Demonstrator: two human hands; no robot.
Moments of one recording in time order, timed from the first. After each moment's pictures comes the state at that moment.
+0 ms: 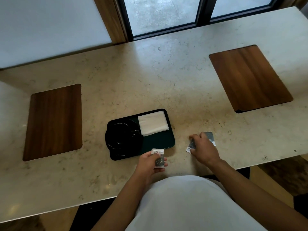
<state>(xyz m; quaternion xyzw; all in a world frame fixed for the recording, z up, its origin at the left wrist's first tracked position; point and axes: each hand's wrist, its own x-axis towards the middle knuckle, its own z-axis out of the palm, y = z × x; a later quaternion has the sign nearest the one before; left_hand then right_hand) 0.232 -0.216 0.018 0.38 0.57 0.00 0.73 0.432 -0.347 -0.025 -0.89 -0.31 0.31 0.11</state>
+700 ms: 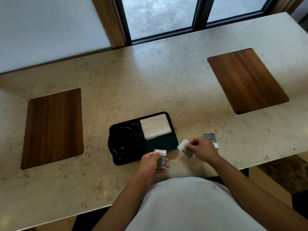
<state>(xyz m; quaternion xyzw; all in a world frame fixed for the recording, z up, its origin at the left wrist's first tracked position) 0.230 -0.195 0.010 0.39 0.56 -0.03 0.73 0.420 -0.324 -0.003 -0.87 -0.20 0.37 0.25</state>
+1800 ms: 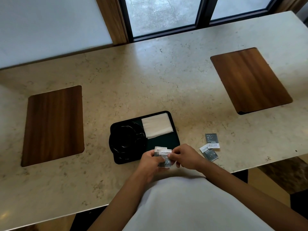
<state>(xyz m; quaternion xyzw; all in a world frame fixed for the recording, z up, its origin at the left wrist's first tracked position) 0.228 -0.188 0.003 0.38 0.54 -0.04 0.75 0.373 -0.291 0.008 -0.76 -0.29 0.53 0.26</state>
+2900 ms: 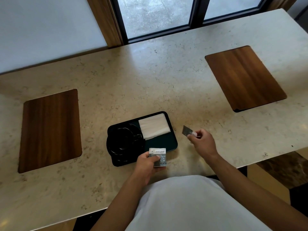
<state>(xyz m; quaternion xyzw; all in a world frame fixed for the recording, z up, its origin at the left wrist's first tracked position) 0.226 -0.186 0.003 0.34 0.58 0.00 0.75 0.419 -0.315 0.006 -0.84 -0.06 0.31 0.43</state>
